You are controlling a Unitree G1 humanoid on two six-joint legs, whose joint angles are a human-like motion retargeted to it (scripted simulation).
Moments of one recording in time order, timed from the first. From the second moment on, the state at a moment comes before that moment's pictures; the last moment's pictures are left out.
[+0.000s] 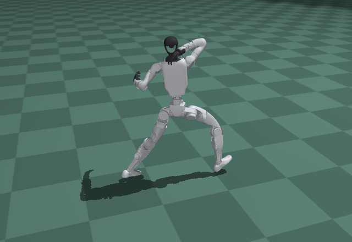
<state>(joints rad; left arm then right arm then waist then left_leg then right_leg) 0.57 0.78 0.37 -0.29 -0.60 -0.19 -0.05 -2.52 -1.29 1.39 -1.03 0.85 -0.51 -0.08 0.29 -0.08 0.03 0.14 0.33 -0.67 0.29 -0.43 -0.25 -0.57 -0.84 -0.51 0.88 -0.52 0.17</state>
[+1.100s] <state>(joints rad) -1.39 0.62 -0.49 -0.19 0.07 -0.03 0.26 0.40 -0.66 -0.33 -0.59 -0.15 -0.18 -0.31 -0.57 0.35 0.34 0.29 0.47 0.57 0.21 -0.26 -0.17 -0.66 -0.58 -0.68 0.42 0.02 0.16</state>
